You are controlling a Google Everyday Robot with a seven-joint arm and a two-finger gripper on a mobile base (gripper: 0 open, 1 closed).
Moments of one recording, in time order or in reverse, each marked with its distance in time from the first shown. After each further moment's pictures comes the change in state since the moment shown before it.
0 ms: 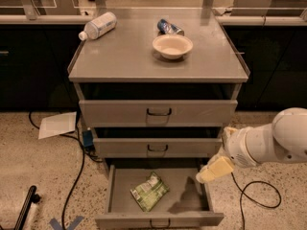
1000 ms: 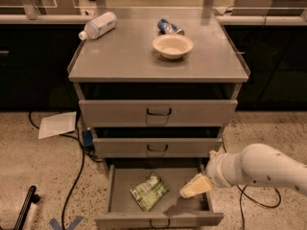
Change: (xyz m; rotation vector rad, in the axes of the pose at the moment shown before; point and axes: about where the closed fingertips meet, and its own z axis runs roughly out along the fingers) arm 0.056 0.018 0.108 -0.019 -0.004 0.108
